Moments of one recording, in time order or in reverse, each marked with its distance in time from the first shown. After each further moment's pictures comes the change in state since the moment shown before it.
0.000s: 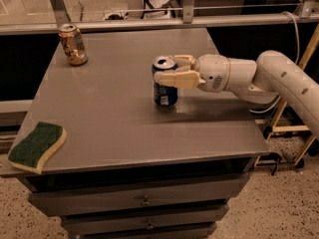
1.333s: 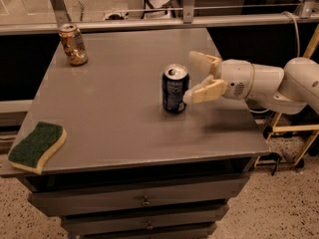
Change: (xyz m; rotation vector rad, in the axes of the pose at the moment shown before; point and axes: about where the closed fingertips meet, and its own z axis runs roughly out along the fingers) arm -0.001 0.013 -0.046 0.113 0.022 -0.009
